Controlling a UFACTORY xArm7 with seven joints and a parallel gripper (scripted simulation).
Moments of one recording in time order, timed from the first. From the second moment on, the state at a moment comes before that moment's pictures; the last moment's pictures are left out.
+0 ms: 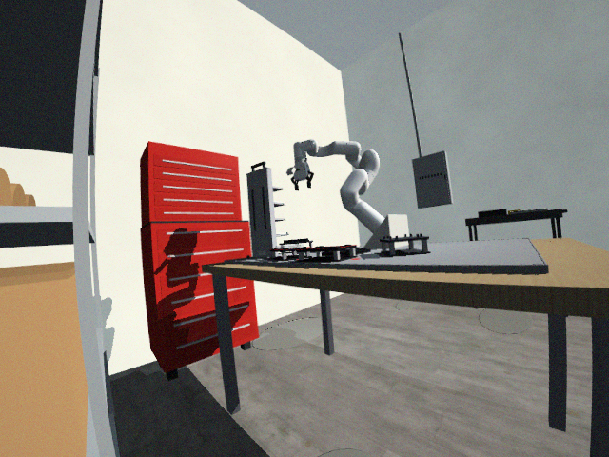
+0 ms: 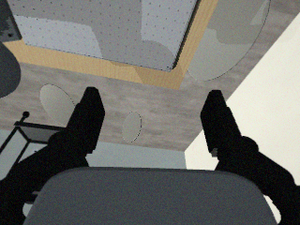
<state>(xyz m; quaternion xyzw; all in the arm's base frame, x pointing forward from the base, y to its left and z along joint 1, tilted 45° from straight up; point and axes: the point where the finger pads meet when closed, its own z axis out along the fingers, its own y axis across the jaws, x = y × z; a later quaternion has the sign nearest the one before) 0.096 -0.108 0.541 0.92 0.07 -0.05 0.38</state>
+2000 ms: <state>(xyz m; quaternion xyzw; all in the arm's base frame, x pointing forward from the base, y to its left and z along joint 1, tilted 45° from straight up) 0.147 -0.013 0.625 0.92 0.07 -0.05 0.38</state>
